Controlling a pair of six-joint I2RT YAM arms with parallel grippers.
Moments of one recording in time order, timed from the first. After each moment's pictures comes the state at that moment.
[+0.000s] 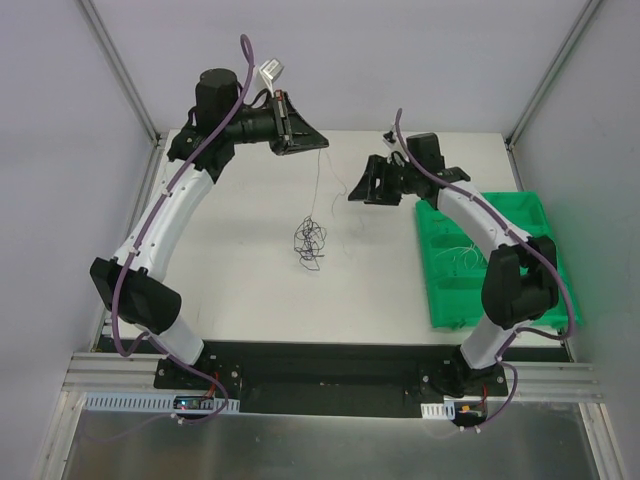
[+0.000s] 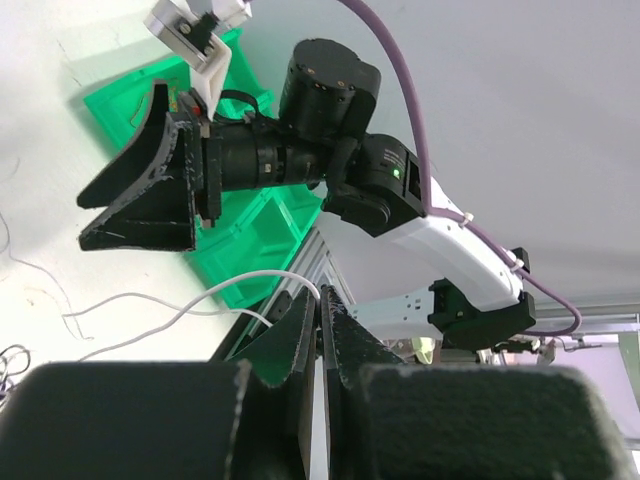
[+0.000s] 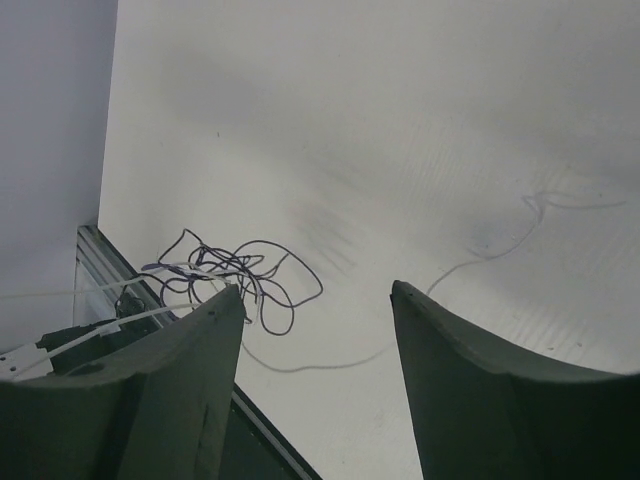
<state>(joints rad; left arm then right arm) -0.35 1.62 1.81 -0.41 0.89 -0.92 0.35 1.69 1.39 -0.44 -0.55 0.42</state>
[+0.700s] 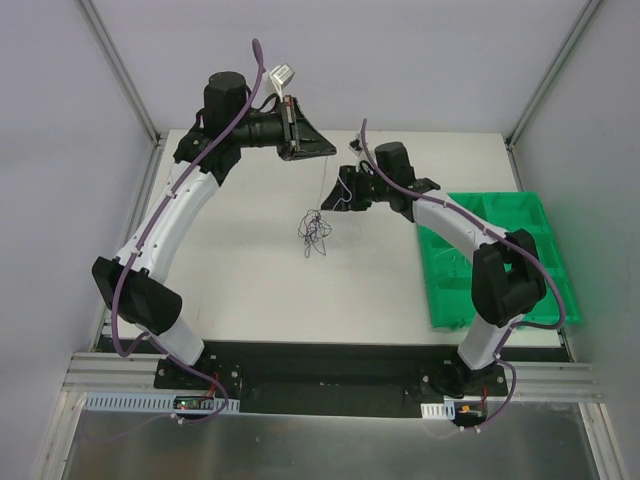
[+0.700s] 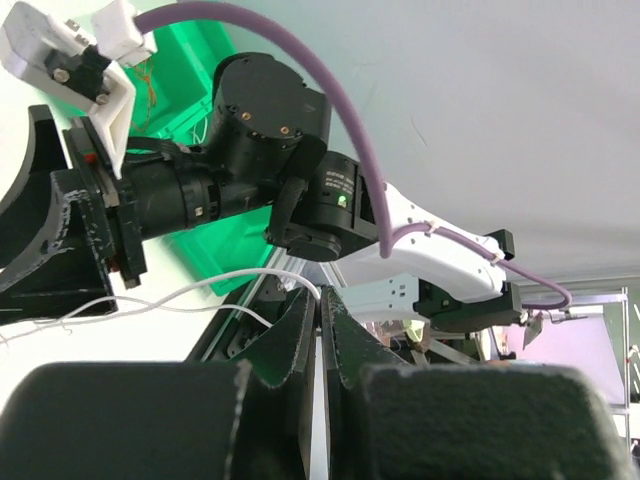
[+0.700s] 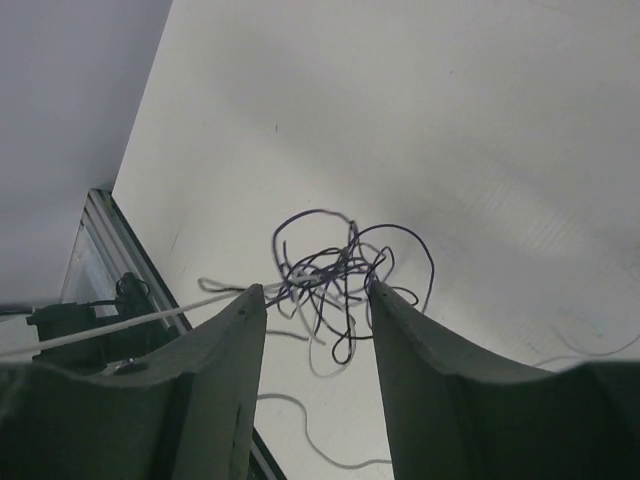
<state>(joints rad) -0.39 1.62 1.79 -0.41 0.92 -0.93 0.50 1.75 1.34 -0.21 -0.59 0.43</state>
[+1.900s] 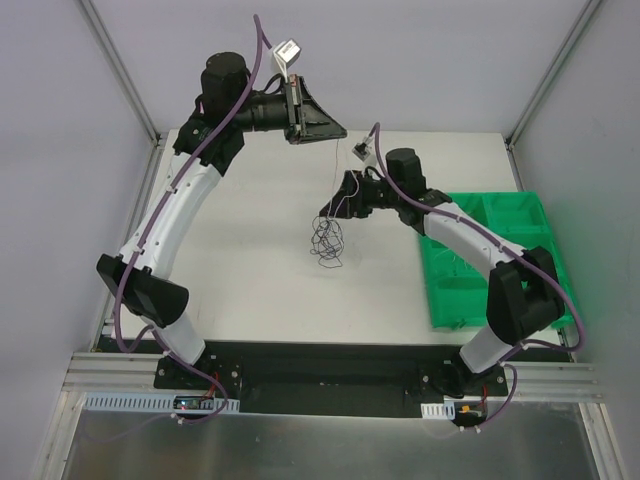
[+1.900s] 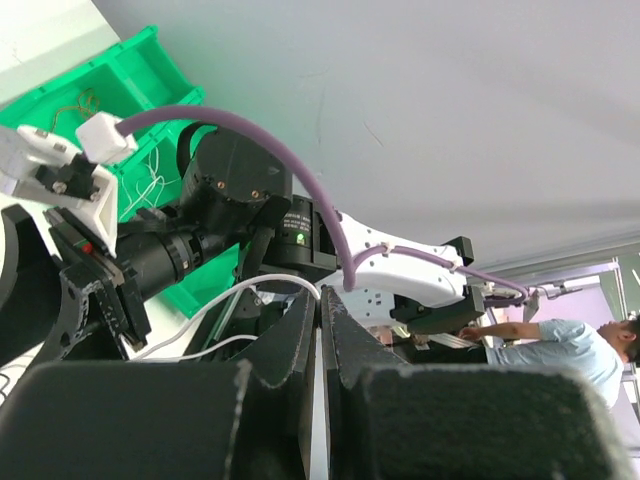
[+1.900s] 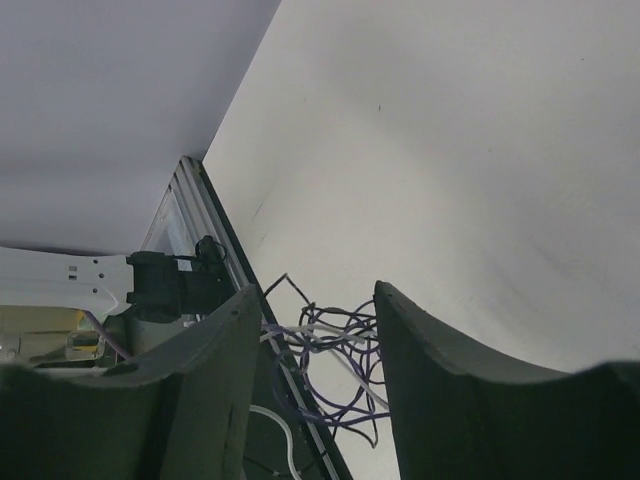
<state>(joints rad) -0.43 1.67 1.97 -0.40 0.94 -0.98 0.50 1.61 1.22 -0.07 -0.74 0.52</state>
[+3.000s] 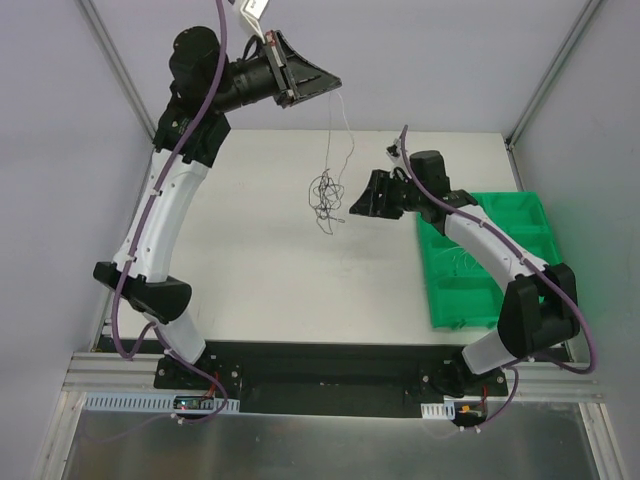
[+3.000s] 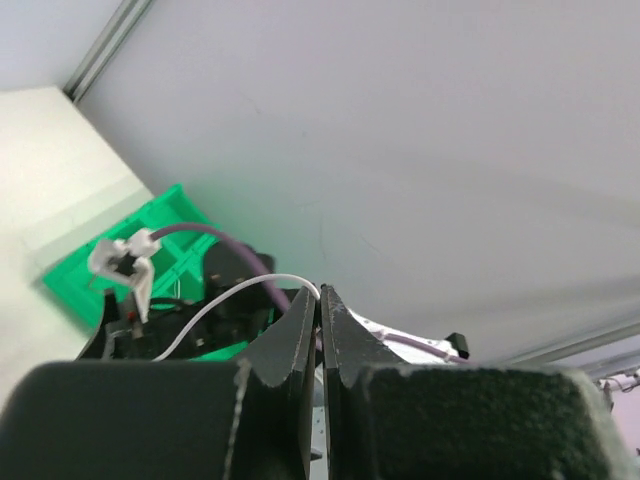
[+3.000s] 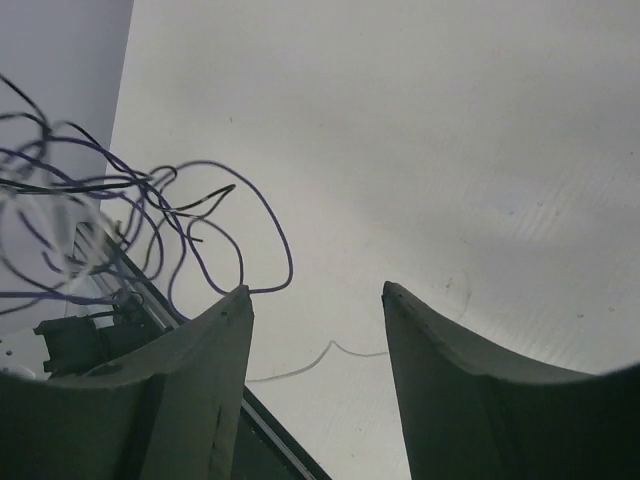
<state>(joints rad) -0.42 1.70 2.25 -0.37 0.72 -0.98 0.39 1.53 1.17 -0.30 -0.51 0.47</state>
